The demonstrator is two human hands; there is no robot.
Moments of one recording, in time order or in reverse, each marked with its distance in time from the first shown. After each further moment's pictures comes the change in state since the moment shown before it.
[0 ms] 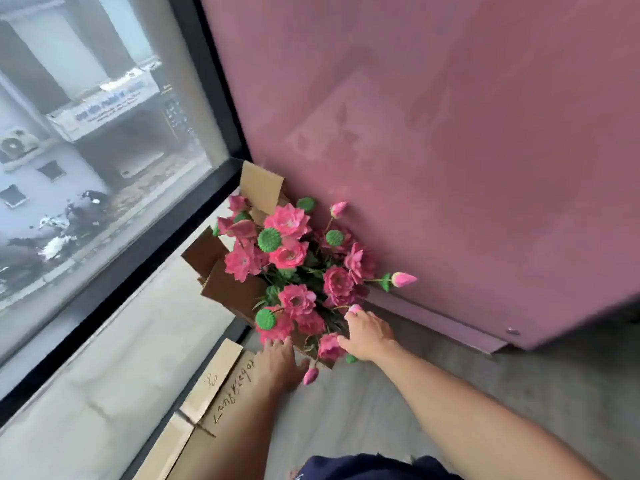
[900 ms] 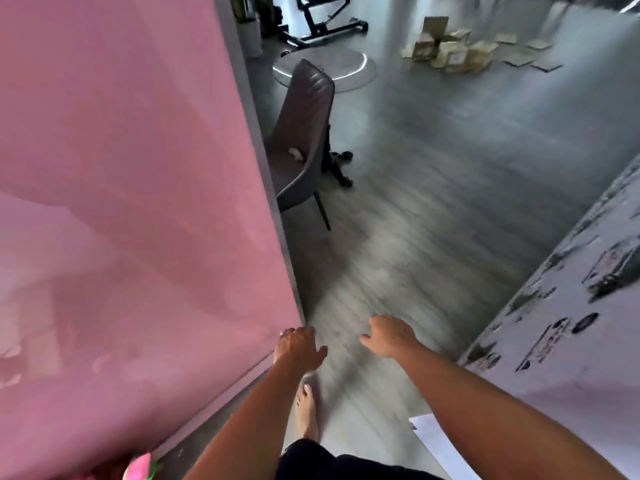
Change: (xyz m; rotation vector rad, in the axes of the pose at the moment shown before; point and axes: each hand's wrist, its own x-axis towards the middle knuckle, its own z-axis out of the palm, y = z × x) left_hand 0.023 0.595 0.036 0.597 -0.190 1.086; right_hand -0.274 0.453 -0.020 0.556 0.175 1.190
